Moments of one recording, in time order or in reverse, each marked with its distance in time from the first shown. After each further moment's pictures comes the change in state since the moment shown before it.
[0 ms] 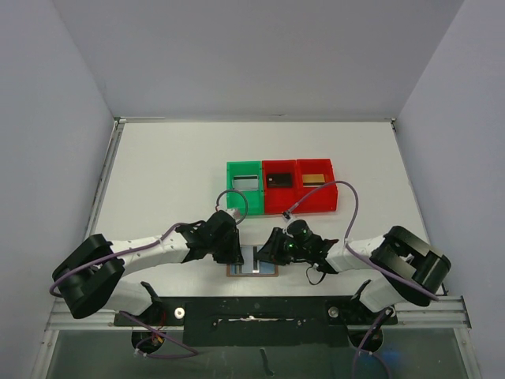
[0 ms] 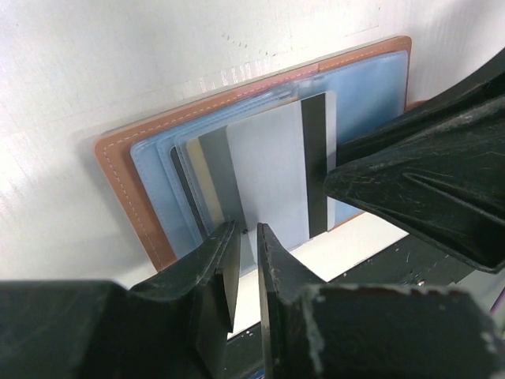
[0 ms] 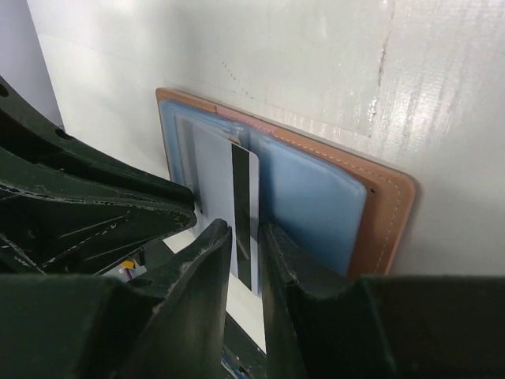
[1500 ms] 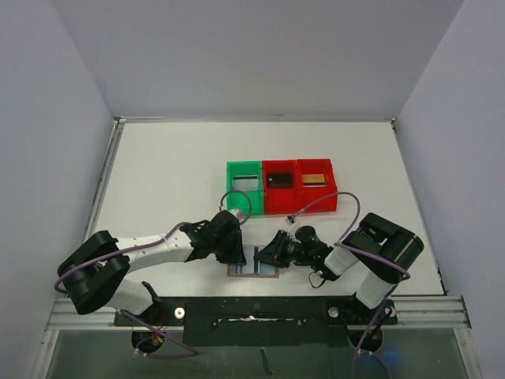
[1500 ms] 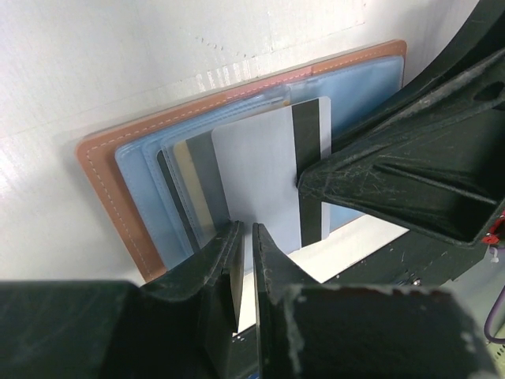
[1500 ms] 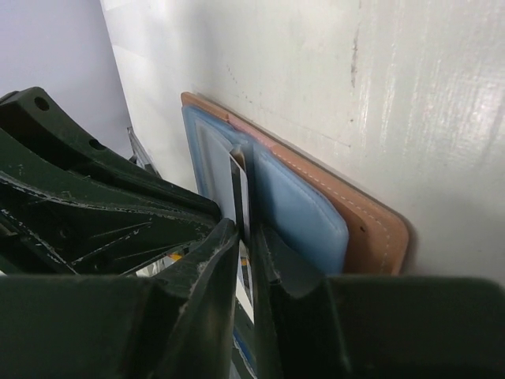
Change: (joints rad) left arm -0.018 0.040 0.021 0.019 0.013 -0.004; right arm -0.043 0.219 -0.127 0.506 -0.111 0.162
